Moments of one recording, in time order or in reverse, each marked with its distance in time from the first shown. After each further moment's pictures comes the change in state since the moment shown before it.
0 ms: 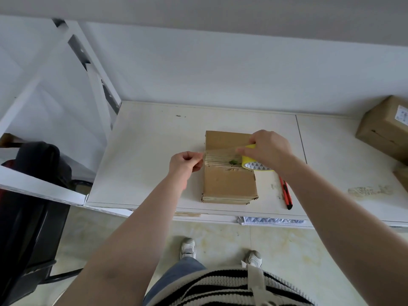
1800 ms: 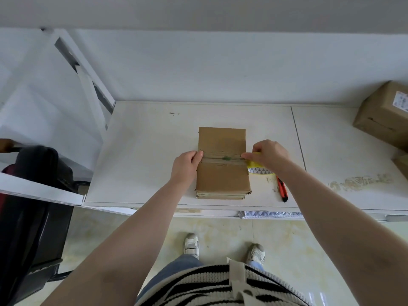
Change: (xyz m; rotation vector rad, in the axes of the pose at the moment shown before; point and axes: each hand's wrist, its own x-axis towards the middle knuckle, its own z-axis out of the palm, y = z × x) left_hand -0.019 0.000 0.018 0.788 -0.083 0.336; right_hand 0.011 0.064 0.047 0.140 -0.117 0.080
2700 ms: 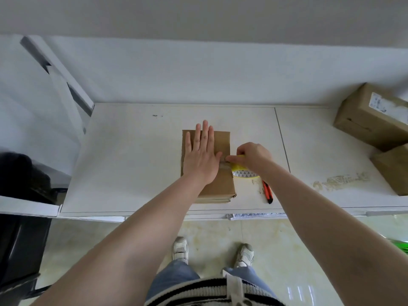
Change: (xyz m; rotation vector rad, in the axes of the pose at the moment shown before) left_hand 0.025 0.053 0.060 0.858 0.042 0.280; right_hand 0.007 0.000 0.001 -0.040 -0.037 0.028
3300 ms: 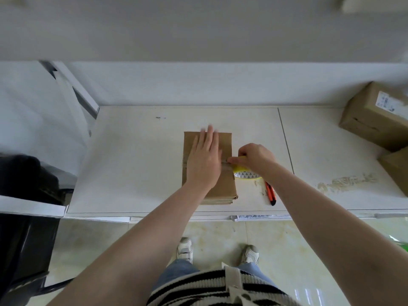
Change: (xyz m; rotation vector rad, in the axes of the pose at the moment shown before) left_hand -0.012 0.010 -0.025 -0.186 0.122 0.042; right_hand 0.001 0.001 -0.002 -0.017 -0.006 -0.052
